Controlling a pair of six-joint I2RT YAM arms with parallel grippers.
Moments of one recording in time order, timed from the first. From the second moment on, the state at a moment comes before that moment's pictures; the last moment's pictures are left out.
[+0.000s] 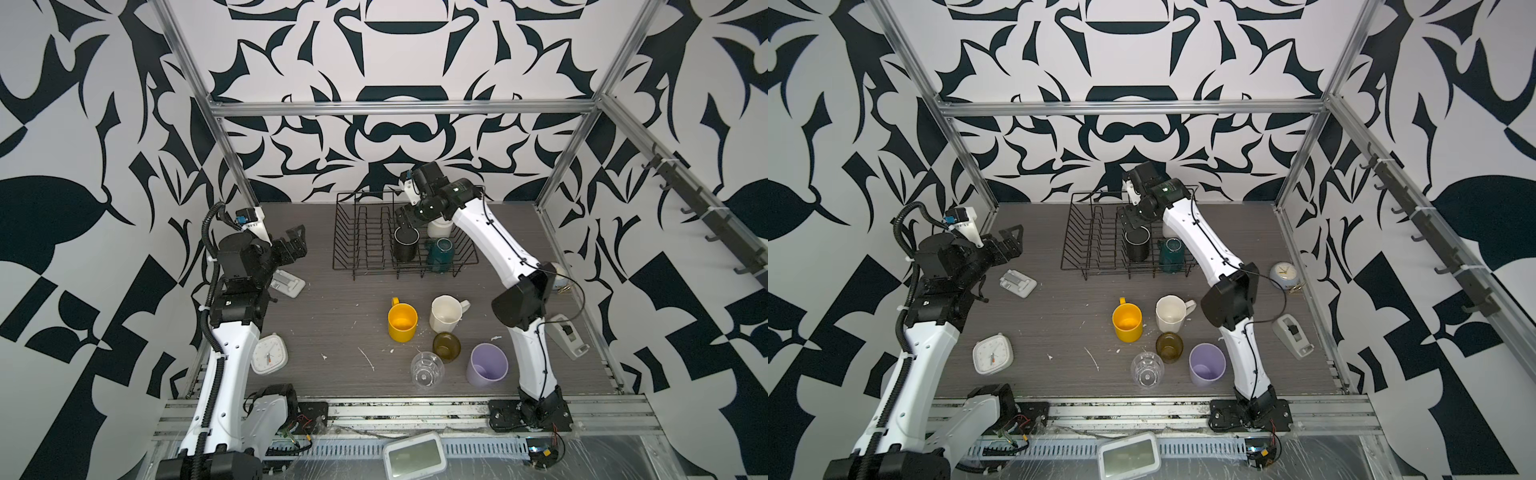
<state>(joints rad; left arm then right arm) 0.07 0.94 0.93 -0.23 0.24 -0.32 0.57 2.11 2.33 -1.10 0.02 0.05</state>
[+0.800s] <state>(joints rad) 0.06 0.95 0.97 -0.43 0.33 -0.43 0.47 1.17 1.19 -0.77 0.05 0.26</state>
